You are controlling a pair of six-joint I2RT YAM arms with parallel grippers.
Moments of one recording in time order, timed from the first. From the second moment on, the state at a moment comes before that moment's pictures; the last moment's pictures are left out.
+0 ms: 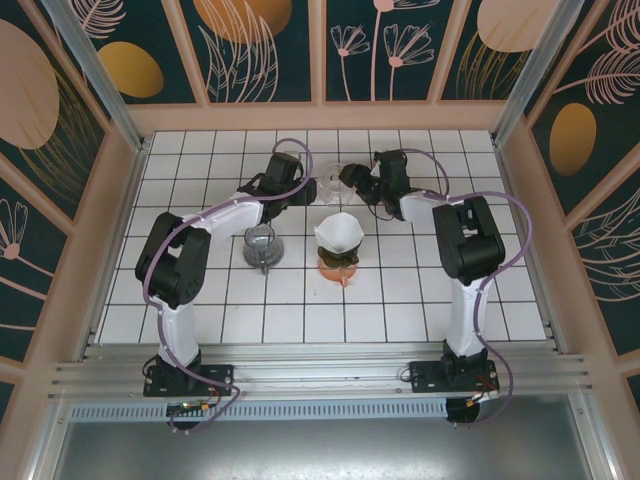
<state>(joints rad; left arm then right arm) -0.52 1.95 1.37 -0.13 -0.11 -0.38 0.34 2.05 1.26 0.25 -0.39 0.89</state>
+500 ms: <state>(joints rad) -0.51 1.95 1.37 -0.13 -0.09 -0.38 0.33 1.96 1.24 0.25 -0.36 0.88</state>
